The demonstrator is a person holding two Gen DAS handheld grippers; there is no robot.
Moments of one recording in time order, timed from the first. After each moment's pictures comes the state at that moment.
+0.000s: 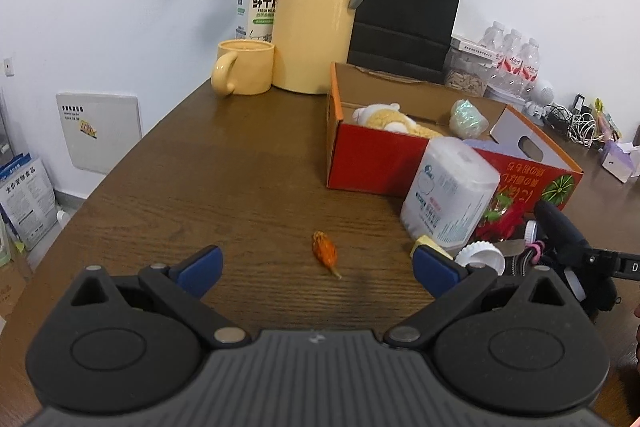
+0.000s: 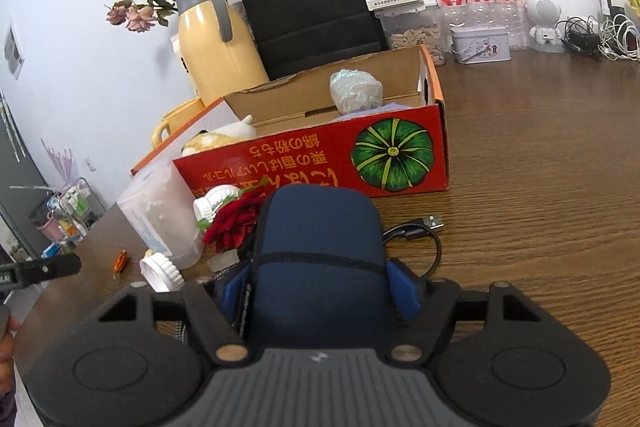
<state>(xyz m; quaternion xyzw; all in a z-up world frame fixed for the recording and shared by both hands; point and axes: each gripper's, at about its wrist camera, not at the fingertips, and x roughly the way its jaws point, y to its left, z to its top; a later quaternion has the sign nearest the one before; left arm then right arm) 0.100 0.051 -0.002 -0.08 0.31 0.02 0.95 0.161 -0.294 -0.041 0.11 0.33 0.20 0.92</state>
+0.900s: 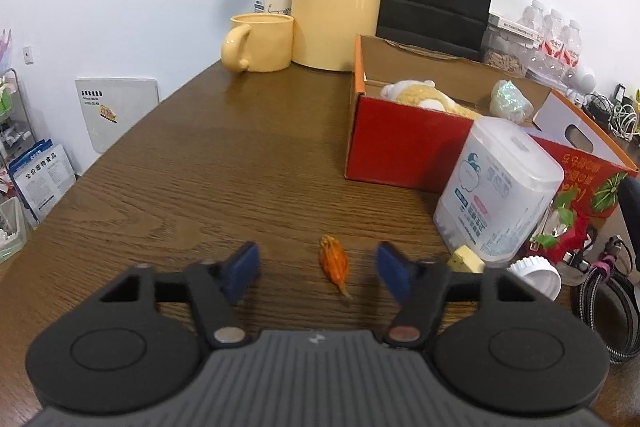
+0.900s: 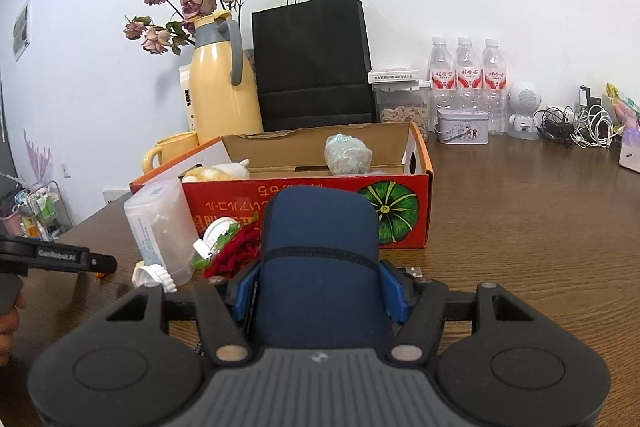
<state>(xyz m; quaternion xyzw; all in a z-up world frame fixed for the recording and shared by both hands) 0.144 0.039 -0.030 -0.07 0.33 0.07 0.94 0.123 -0.279 -0.028 0.03 0.22 0.16 0.96</state>
